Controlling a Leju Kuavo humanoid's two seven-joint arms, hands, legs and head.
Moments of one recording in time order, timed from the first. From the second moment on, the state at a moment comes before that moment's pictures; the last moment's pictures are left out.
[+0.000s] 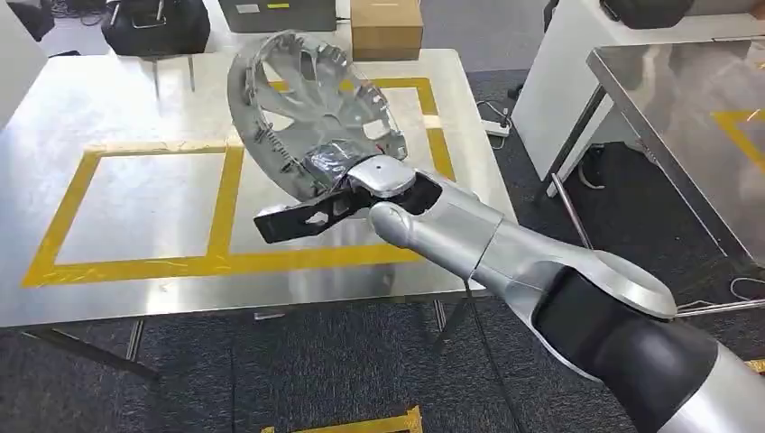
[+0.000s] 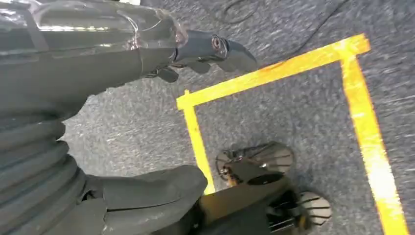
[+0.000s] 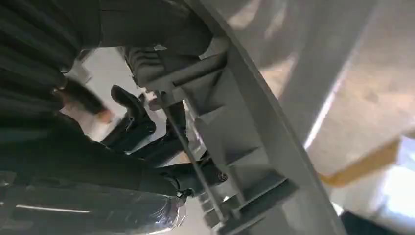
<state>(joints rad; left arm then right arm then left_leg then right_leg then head) -0.17 -0.21 1.29 -0.10 -1.57 -0.03 -0.13 -1.19 -0.01 1.18 -0.75 0.64 0.21 0.37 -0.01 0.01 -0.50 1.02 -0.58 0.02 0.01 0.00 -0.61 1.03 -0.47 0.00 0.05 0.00</state>
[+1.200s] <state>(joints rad) -0.16 -0.22 1.29 -0.10 -1.57 -0.02 -0.19 -1.16 -0.06 1.24 -0.60 0.65 -0.11 0.31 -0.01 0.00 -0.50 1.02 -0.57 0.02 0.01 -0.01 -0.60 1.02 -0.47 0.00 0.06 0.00</state>
